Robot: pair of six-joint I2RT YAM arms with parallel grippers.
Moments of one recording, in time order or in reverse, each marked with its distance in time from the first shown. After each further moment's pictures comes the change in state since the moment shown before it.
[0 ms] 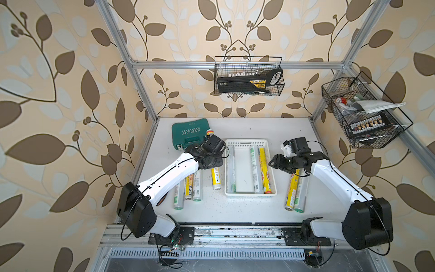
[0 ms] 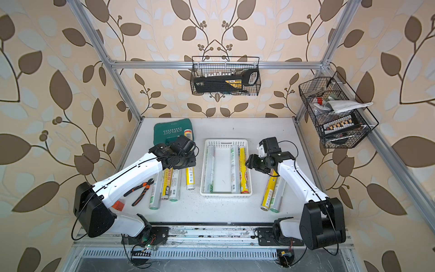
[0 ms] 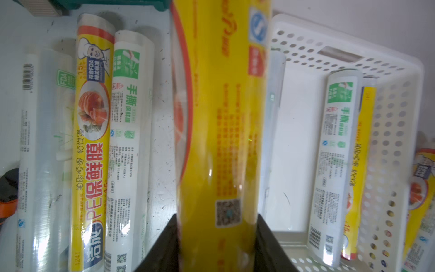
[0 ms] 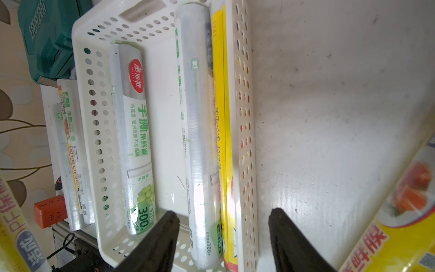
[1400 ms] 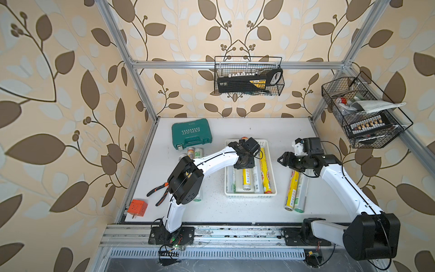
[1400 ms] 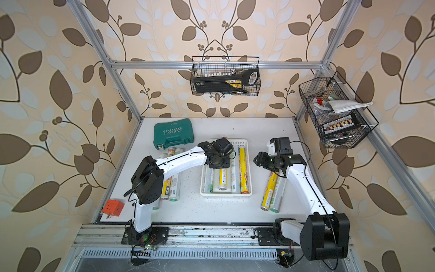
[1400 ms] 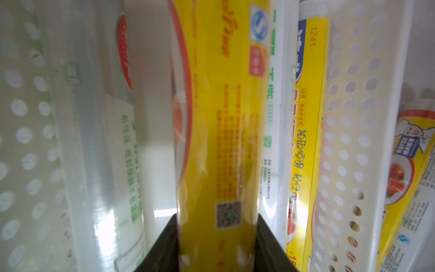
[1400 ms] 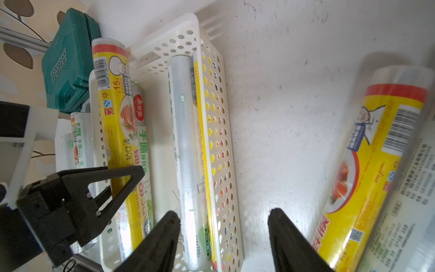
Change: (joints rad) left arm -0.190 0.566 0.355 0.142 0.113 -0.066; right arm -0.131 -0.098 -0.007 -0.014 -0.001 -0.032
